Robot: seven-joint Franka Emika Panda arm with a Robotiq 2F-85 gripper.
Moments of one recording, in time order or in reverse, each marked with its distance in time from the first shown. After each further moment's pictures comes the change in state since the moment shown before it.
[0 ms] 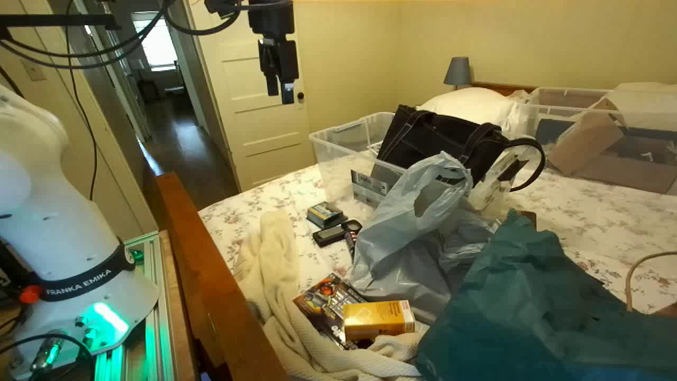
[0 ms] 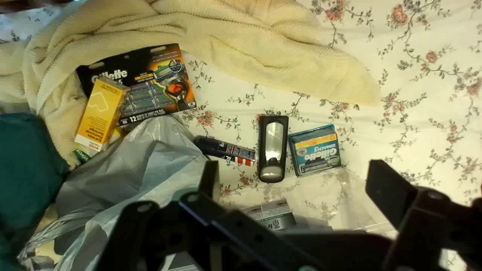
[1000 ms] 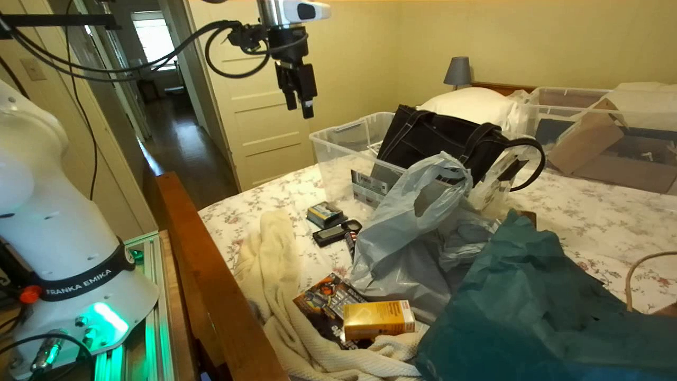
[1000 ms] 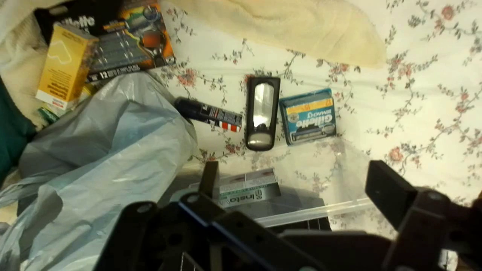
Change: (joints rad) arm 0.022 0.102 0.045 -0.044 -0.002 0.255 0.040
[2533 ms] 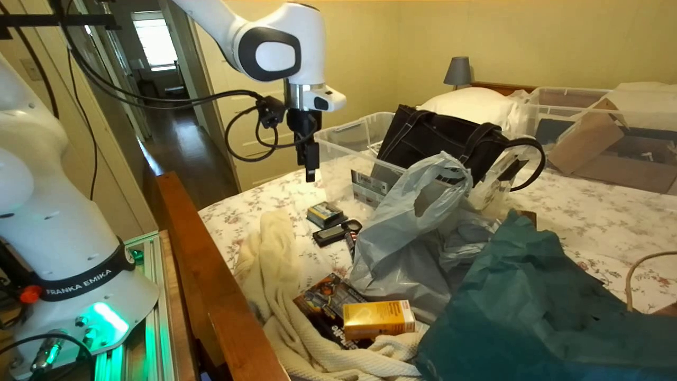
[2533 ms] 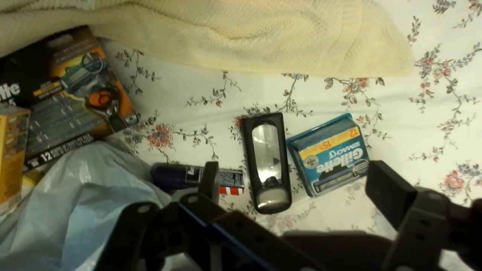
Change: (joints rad) arm -0.003 0.287 -0.019 -0.084 0.096 0.242 0.097
